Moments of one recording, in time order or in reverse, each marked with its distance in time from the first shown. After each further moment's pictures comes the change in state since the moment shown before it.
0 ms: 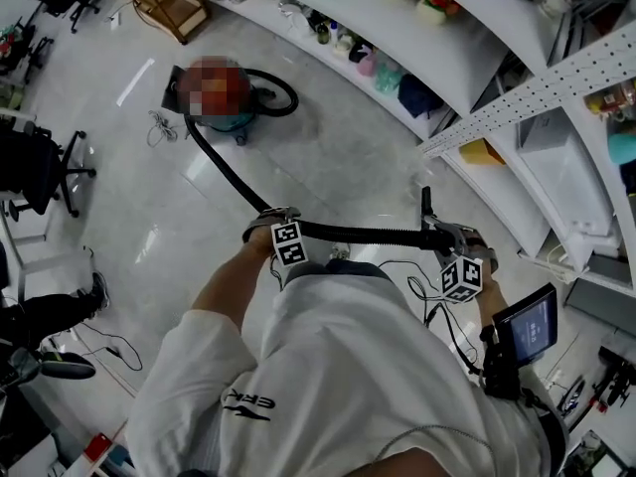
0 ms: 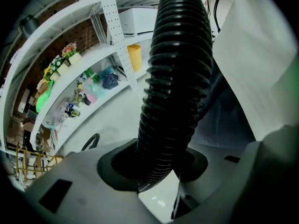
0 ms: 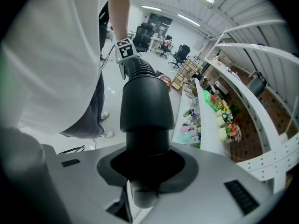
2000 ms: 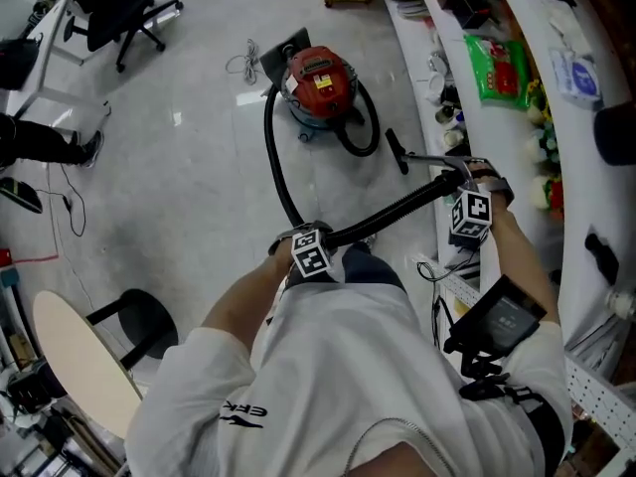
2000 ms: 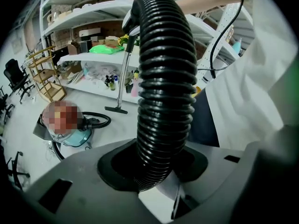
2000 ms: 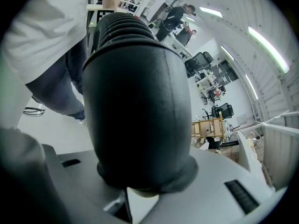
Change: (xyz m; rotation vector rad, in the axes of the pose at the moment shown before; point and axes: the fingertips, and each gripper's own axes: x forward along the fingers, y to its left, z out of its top) left arm -0.020 0.174 0.027 -0.877 -0.323 0.006; right arm 0.268 -0.394 0.302 -0.917 -0.253 0.040
